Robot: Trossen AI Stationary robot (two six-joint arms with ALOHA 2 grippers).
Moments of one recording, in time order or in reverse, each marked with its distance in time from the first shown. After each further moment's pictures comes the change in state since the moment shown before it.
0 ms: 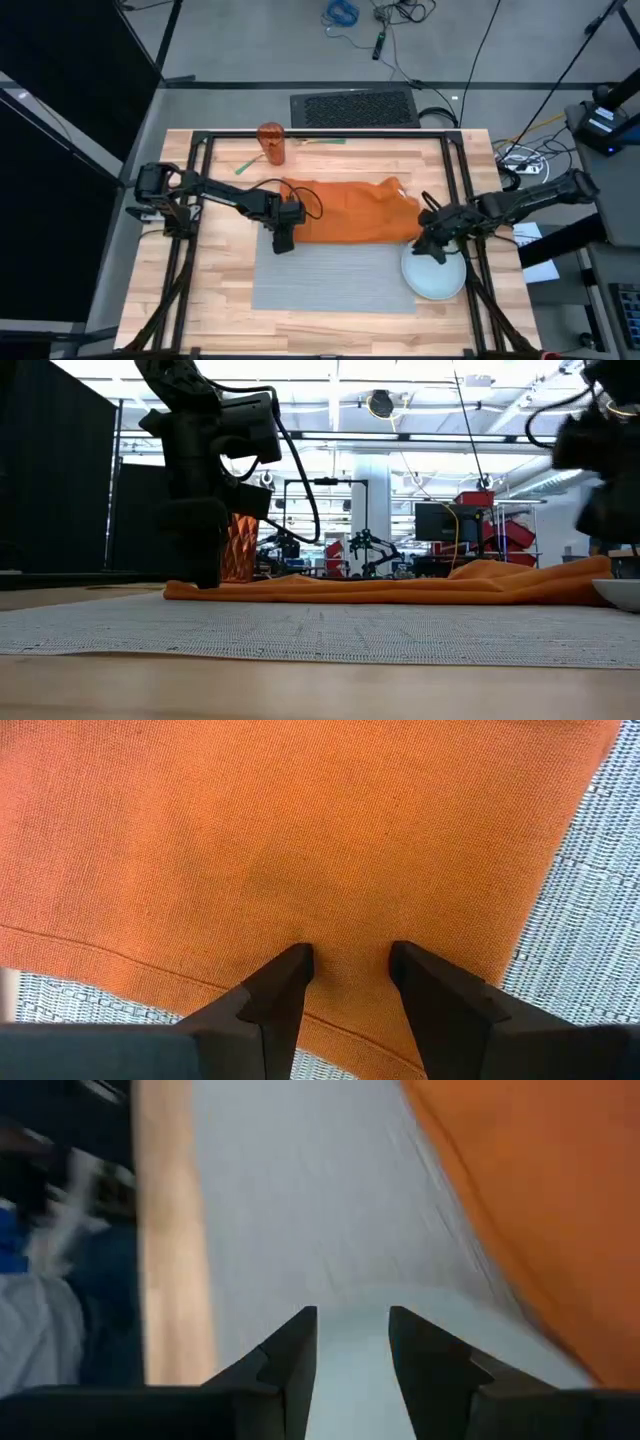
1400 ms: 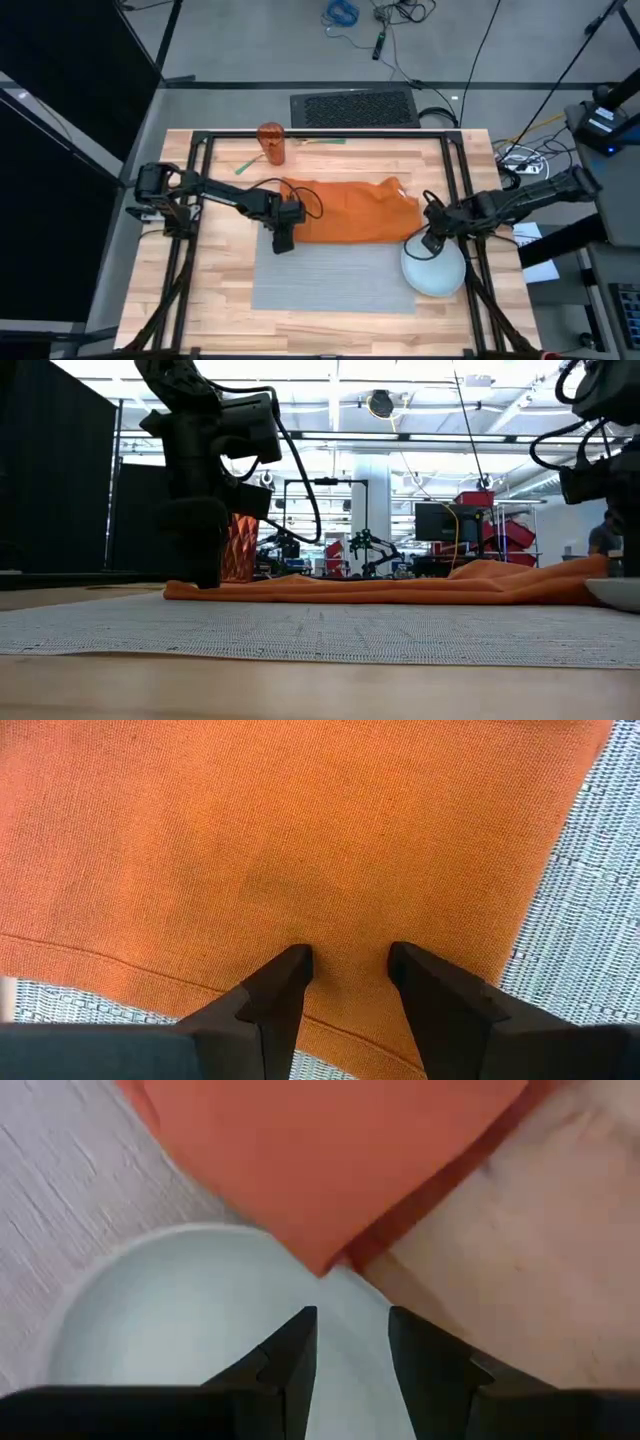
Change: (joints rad) left arm 0.001 0.000 -0.002 0.015 0.022 0.026; right arm -0.035 0.185 0.116 -0.318 0.245 0.171
